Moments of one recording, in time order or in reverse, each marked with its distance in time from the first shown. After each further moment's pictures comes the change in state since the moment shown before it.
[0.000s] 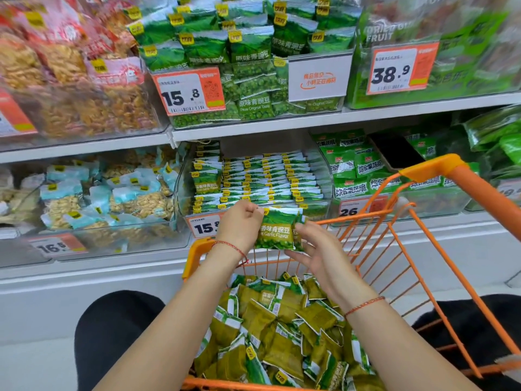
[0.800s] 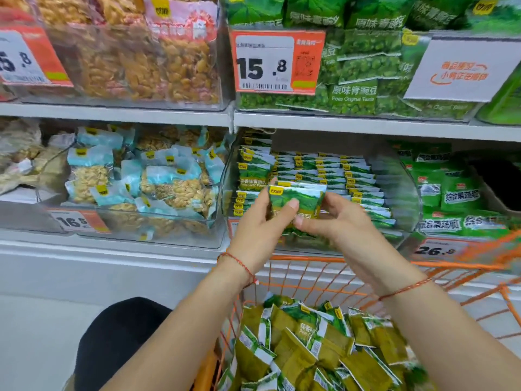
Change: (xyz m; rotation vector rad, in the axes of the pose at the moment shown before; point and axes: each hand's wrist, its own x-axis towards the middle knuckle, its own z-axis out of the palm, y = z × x) left_hand 0.041 -0.051 -0.043 -0.445 -0.022 0.113; right_hand 0.087 -0.017 0.074 -0.577 -0.309 -0.194
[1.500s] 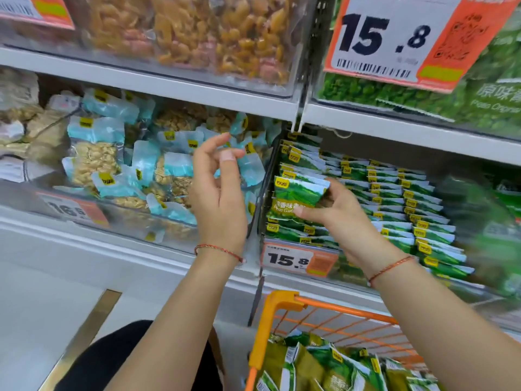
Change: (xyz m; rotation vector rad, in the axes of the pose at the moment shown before) left_hand 0.067 -0.033 -0.080 -0.121 0.752 0.358; right_hand 0.120 0.030 0.052 -0.151 -0.005 0.137
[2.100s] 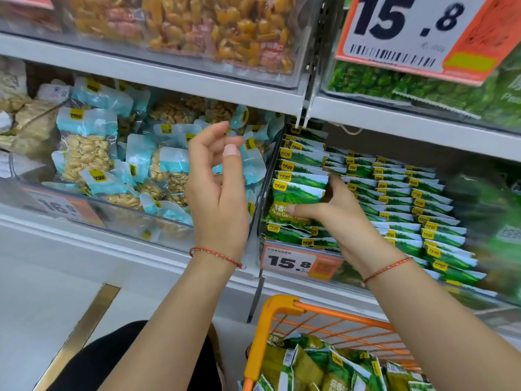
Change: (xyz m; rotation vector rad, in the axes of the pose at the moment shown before) left_hand 0.003 0.003 0.001 0.009 -0.031 0.011; right_hand 0.011 -0.001 0.005 -0.016 0.028 0.028
